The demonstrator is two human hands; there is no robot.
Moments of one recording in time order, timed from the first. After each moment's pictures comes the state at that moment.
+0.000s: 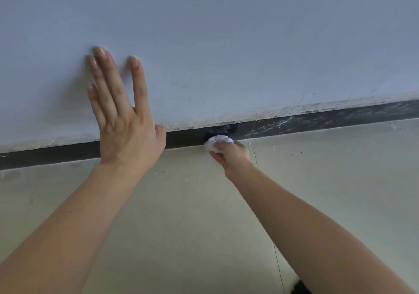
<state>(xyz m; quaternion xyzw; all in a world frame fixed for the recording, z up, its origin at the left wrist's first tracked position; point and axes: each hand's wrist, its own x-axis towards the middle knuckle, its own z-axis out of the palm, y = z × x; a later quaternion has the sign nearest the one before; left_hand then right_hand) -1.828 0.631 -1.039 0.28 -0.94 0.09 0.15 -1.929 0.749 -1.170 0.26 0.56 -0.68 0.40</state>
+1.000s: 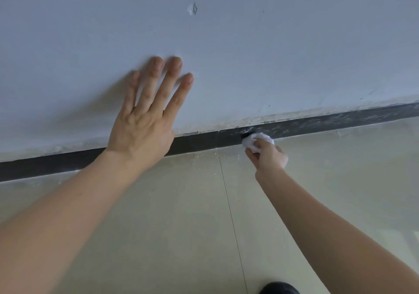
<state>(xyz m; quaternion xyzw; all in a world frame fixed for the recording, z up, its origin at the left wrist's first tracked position) -1.896 0.654 -1.061 0.02 -0.94 0.22 0.25 -2.007 0.861 -1.151 0.35 0.58 -0.72 0.16</state>
